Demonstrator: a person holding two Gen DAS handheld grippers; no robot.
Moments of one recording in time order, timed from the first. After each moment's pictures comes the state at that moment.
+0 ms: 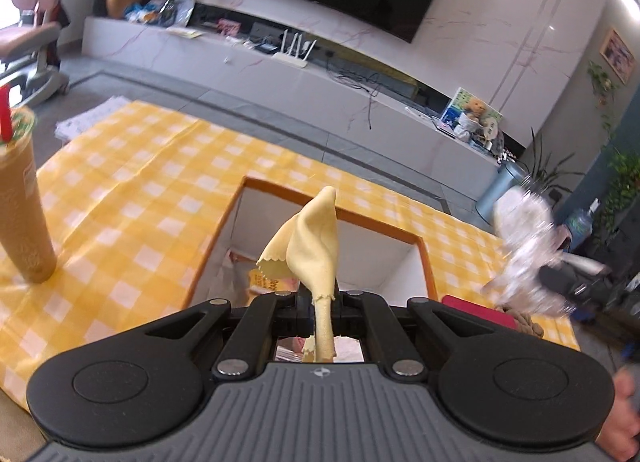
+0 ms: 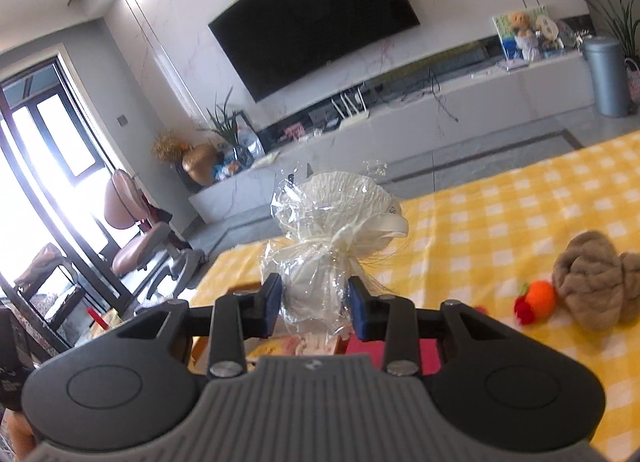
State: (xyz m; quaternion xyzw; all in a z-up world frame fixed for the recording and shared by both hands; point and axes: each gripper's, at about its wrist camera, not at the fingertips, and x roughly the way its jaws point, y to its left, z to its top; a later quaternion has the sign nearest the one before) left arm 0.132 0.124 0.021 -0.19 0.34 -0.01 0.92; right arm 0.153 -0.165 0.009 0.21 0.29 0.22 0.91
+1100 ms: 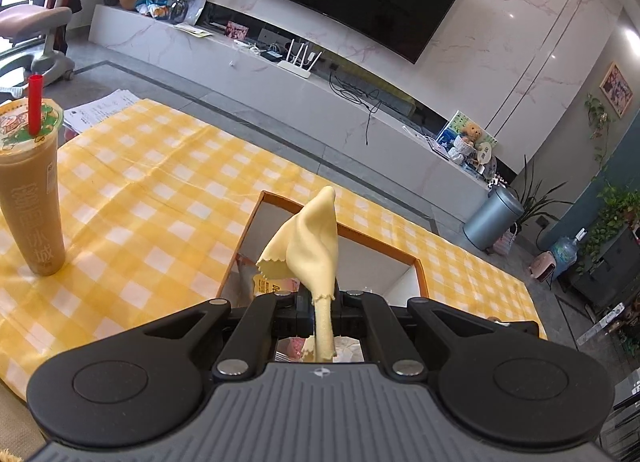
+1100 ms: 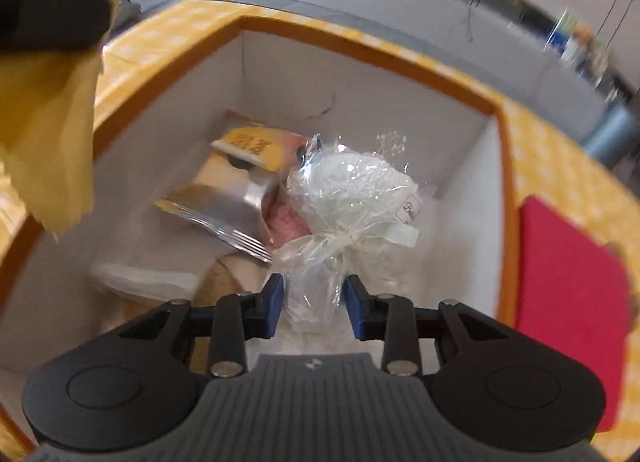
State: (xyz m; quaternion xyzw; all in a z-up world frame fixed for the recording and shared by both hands) left arm 0.120 0.151 0.034 -0.23 0.32 -0.01 0.92; right arm 0.182 0.019 -0.086 -0.13 0.48 0.16 0.85
